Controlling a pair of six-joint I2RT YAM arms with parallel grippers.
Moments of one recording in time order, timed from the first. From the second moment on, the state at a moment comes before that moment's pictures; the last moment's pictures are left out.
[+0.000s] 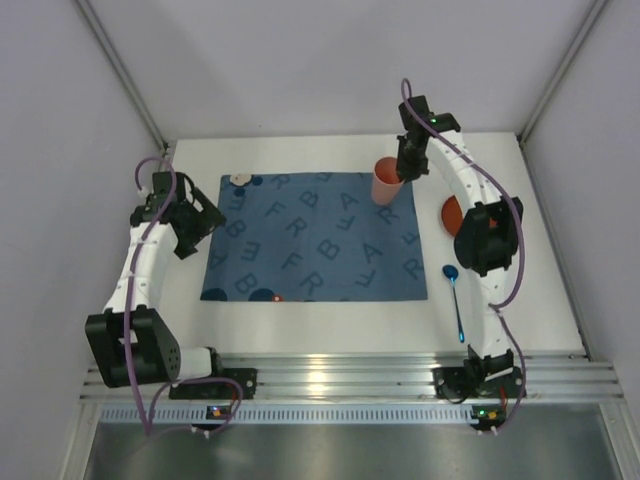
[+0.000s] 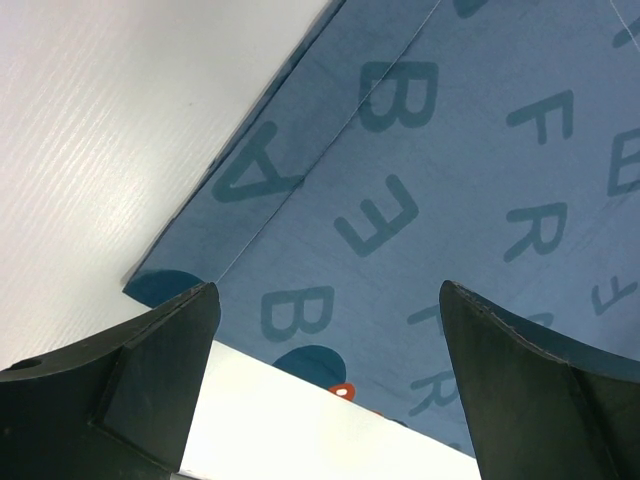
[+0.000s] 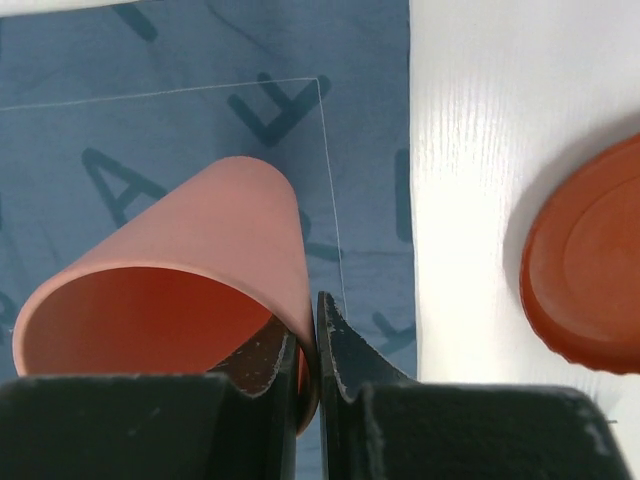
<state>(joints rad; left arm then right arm) 0.11 1.34 1.14 -0.79 -0.04 -0.66 0.30 2.20 2.22 -1.10 0.11 0.39</state>
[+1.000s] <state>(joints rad) 0.10 1.28 1.07 -0.79 -0.03 -0.65 -0.39 1.66 1.45 -0.85 0.01 0.45</state>
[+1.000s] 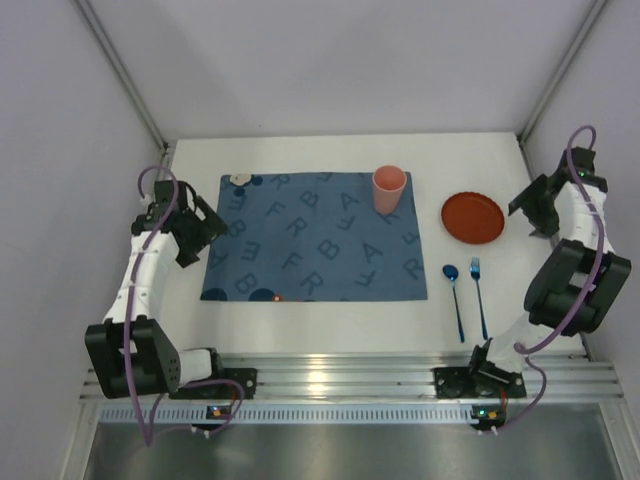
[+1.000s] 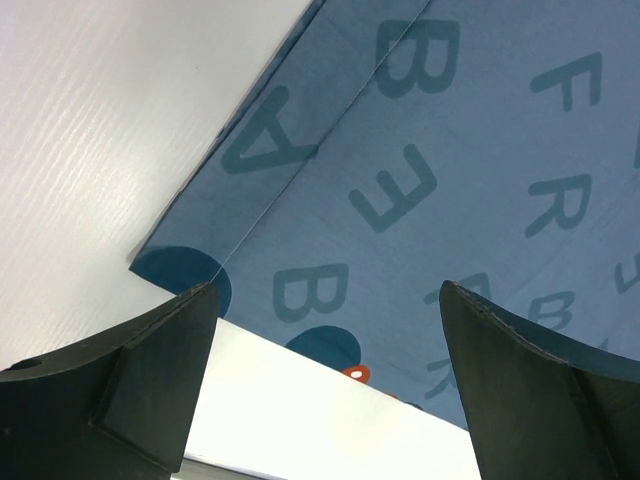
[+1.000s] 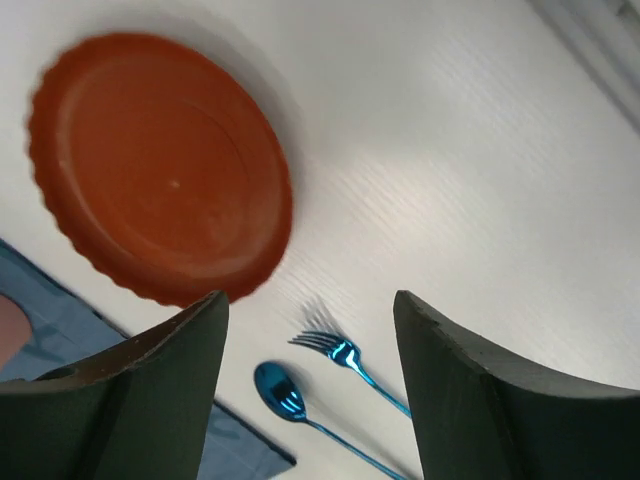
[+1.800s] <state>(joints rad) 0.10 1.35 1.10 -0.79 -0.04 -0.62 -0.41 1.91 1.28 -0.61 -0.23 0.54</state>
